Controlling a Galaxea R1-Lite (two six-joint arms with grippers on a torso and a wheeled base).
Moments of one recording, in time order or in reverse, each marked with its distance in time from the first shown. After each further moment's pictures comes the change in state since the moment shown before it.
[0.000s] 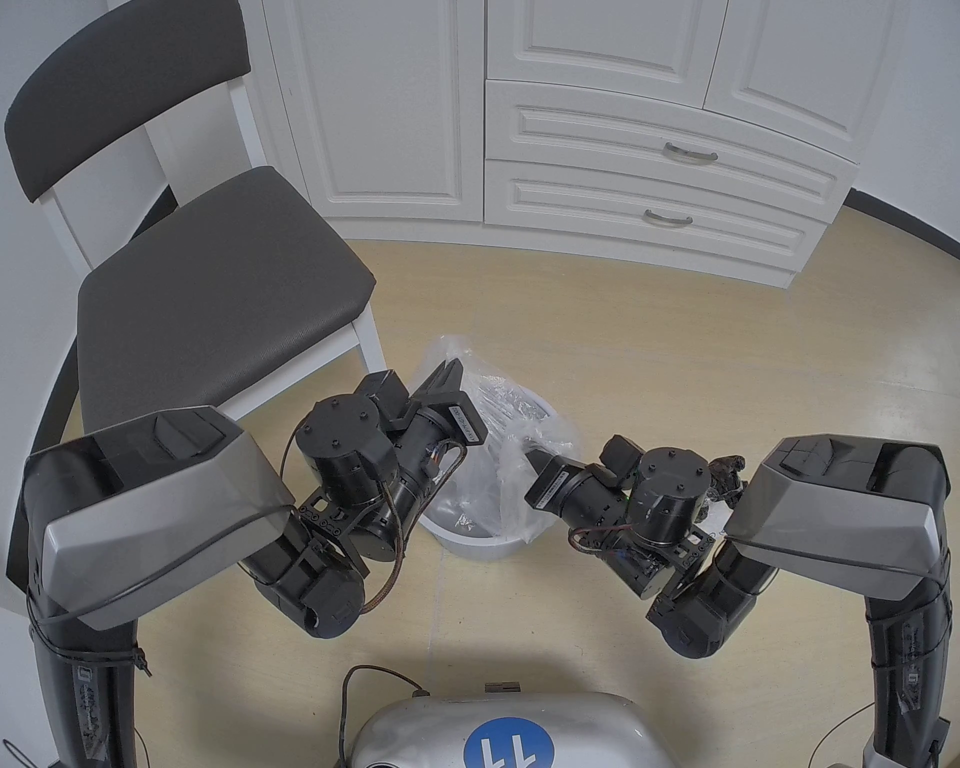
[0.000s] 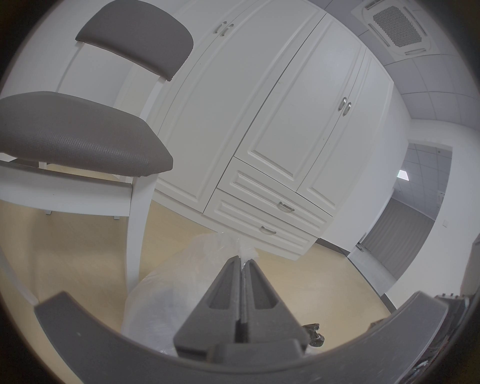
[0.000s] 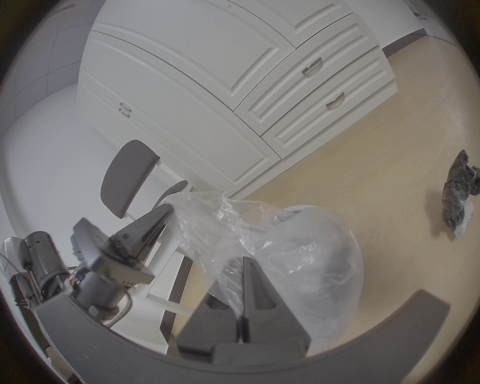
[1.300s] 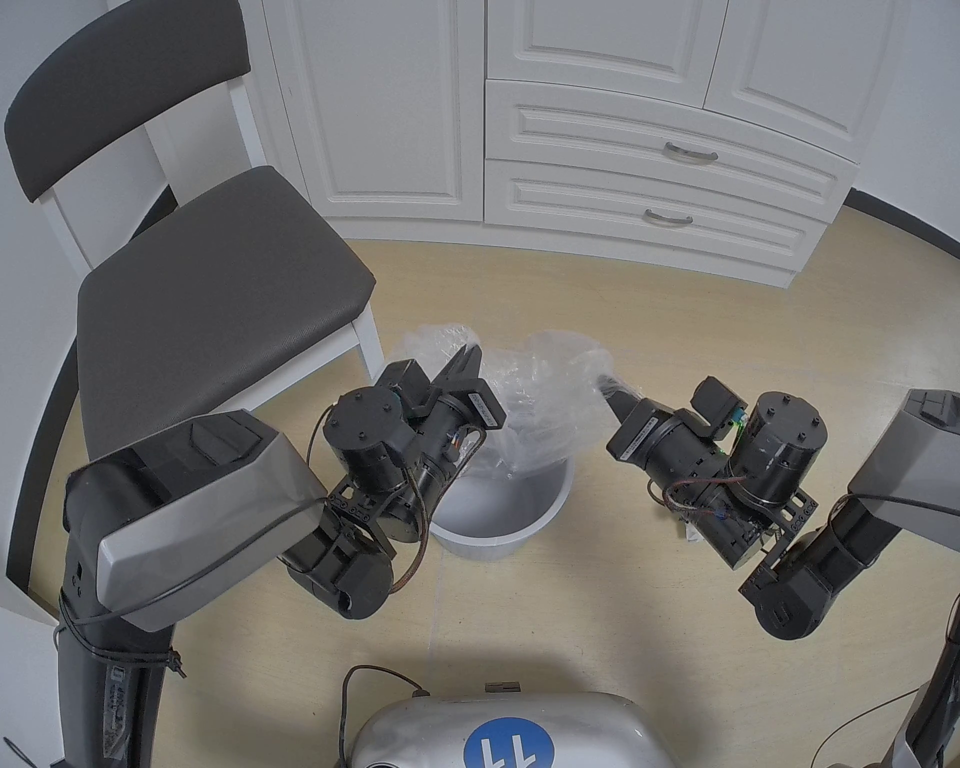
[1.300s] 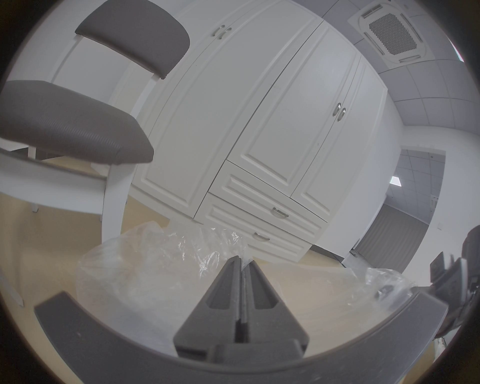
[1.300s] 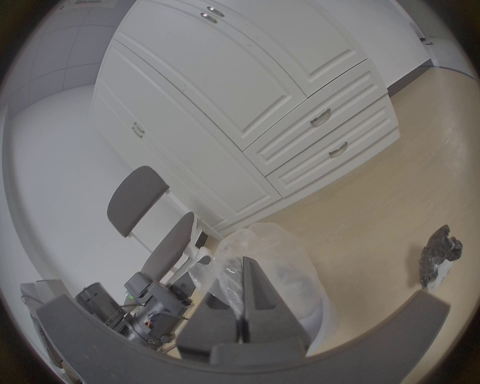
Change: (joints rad) left arm 0.006 0.101 -0.174 0.001 -0.040 0.003; right arm -0.070 -0.297 0.200 0.000 -0.005 -0.103
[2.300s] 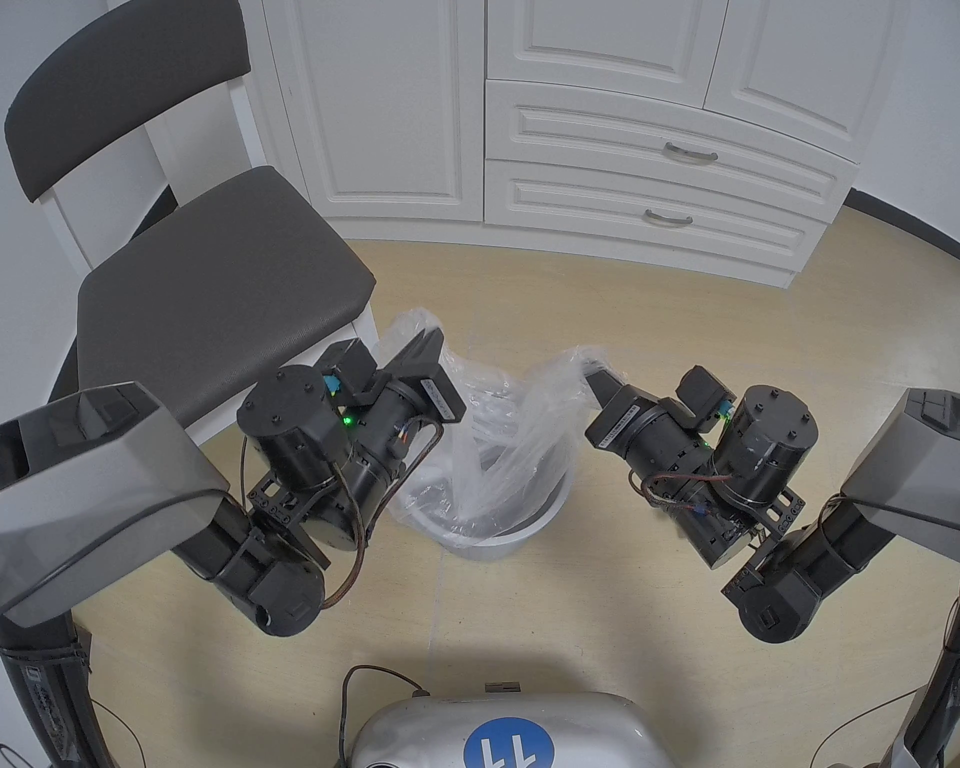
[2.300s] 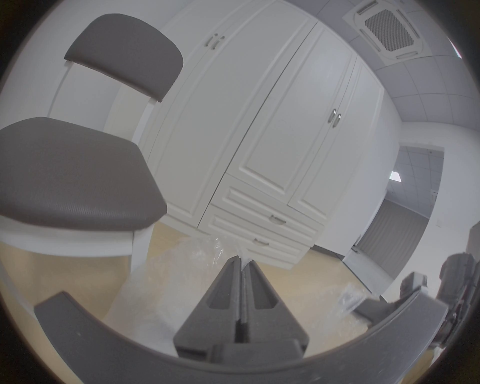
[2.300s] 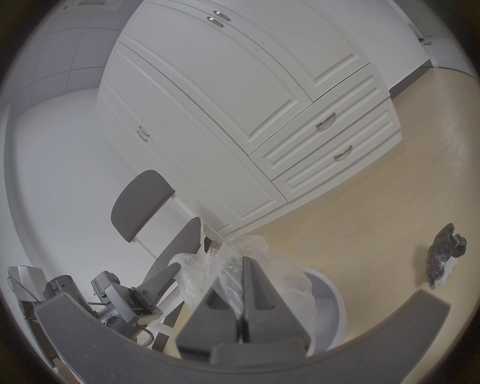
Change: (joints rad) left arm 0.000 -0.256 0.280 -0.002 0.006 0.032; right arm 0.063 0.002 -0.053 0.000 -0.082 -0.010
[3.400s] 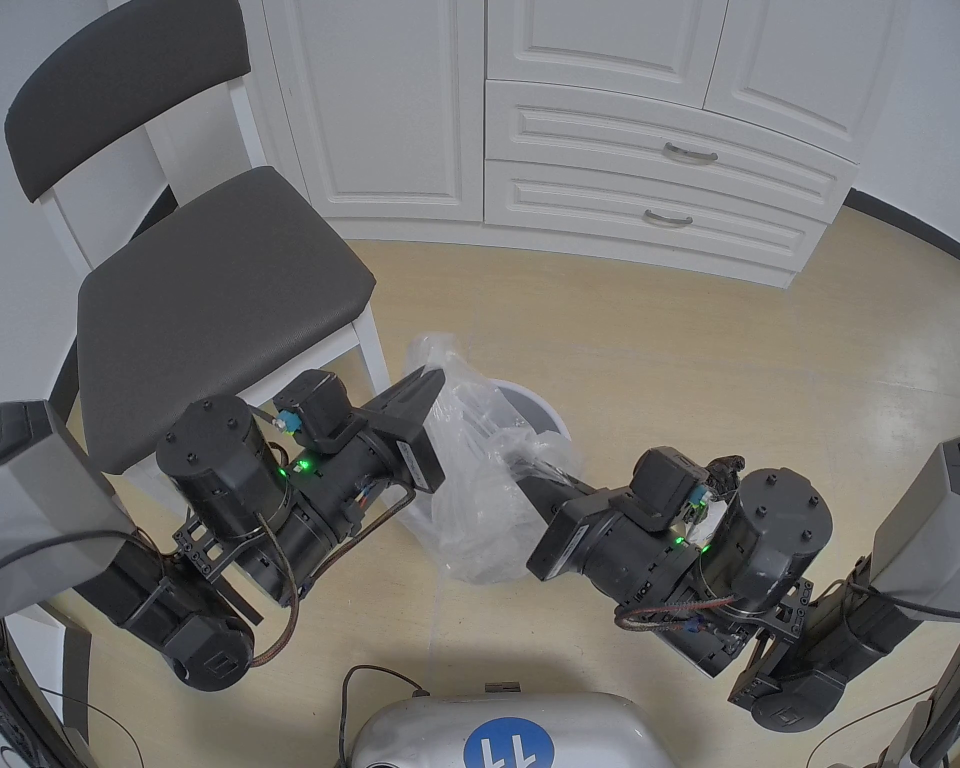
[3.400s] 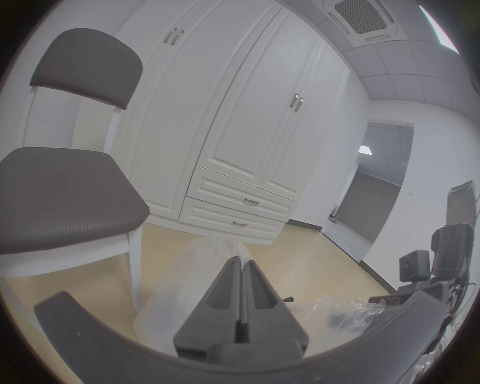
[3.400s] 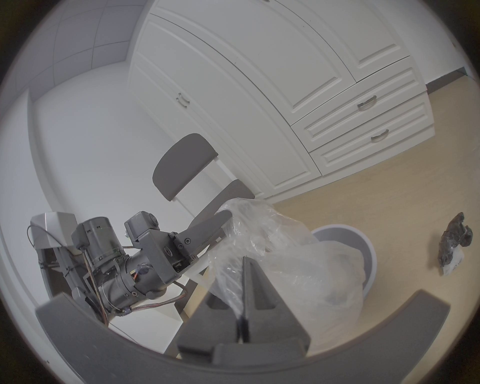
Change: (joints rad) left arm -0.037 -0.199 0.278 -0.001 -0.160 0.130; right arm 0.253 -0.098 0.184 0.000 -0.008 -0.106
